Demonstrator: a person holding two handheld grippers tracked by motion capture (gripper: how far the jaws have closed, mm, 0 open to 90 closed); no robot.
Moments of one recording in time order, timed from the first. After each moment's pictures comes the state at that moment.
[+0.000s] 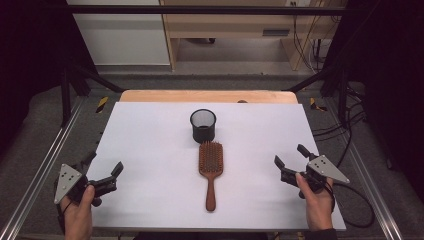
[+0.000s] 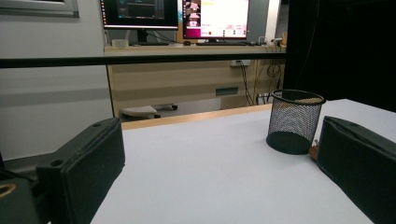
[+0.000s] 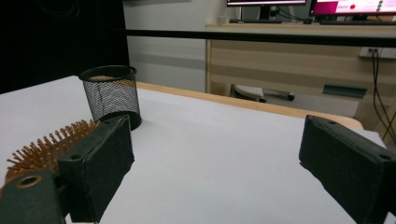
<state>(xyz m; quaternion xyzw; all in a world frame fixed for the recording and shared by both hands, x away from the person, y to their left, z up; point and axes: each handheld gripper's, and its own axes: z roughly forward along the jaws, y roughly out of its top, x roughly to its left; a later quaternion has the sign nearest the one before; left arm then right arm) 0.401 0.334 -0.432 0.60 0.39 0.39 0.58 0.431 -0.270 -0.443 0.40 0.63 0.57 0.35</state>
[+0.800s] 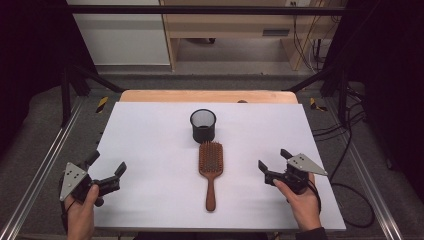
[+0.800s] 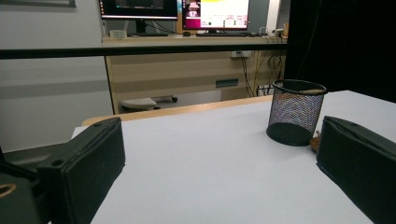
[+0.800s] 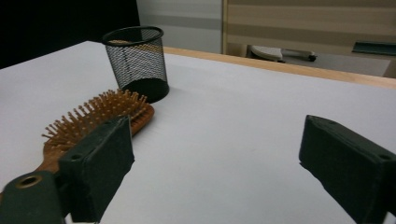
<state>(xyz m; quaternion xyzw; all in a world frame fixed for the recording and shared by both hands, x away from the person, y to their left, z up) 0.405 0.330 -0.436 0.61 0.40 0.38 0.57 0.435 -0.226 -0.443 0.43 0.68 0.52 0.29</state>
